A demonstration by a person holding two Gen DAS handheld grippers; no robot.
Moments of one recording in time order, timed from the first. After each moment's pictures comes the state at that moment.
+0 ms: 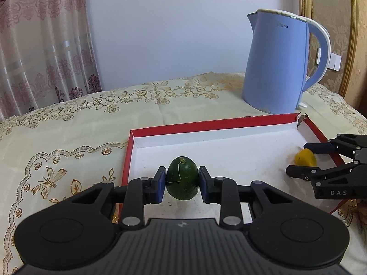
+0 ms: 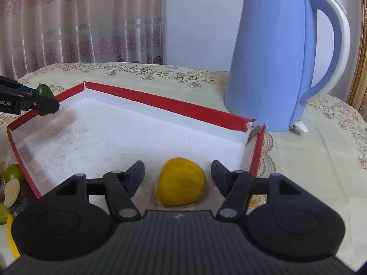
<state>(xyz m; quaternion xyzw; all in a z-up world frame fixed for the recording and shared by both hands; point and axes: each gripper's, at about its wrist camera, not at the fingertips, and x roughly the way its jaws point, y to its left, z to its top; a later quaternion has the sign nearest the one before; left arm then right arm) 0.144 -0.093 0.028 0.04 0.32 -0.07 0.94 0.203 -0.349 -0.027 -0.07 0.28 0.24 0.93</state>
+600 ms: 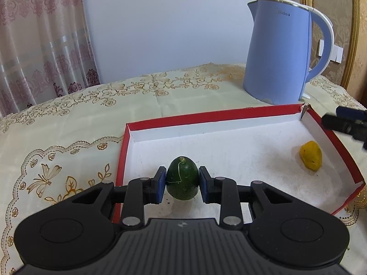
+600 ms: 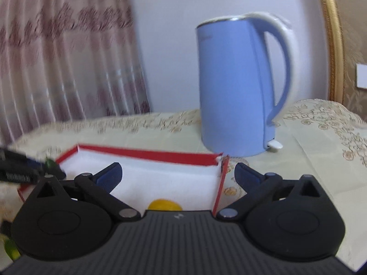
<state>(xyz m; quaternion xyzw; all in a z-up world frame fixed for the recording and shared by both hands) 0.154 -0.097 0.017 0.05 0.34 -0.07 0.94 0.193 -0.396 0.001 0.07 0.19 0.20 0.96</state>
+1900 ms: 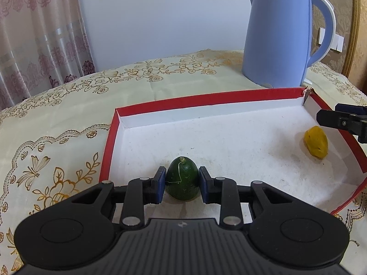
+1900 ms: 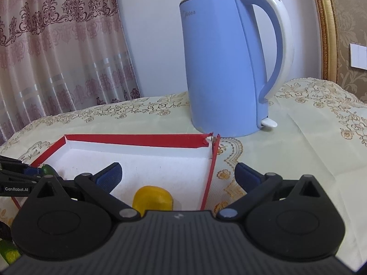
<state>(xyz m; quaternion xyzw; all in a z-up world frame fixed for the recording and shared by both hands) 0.162 -0.105 -0.002 0.06 0.36 -0.07 0.93 0.208 -0.392 -0.016 0.07 0.25 0.18 0.95</state>
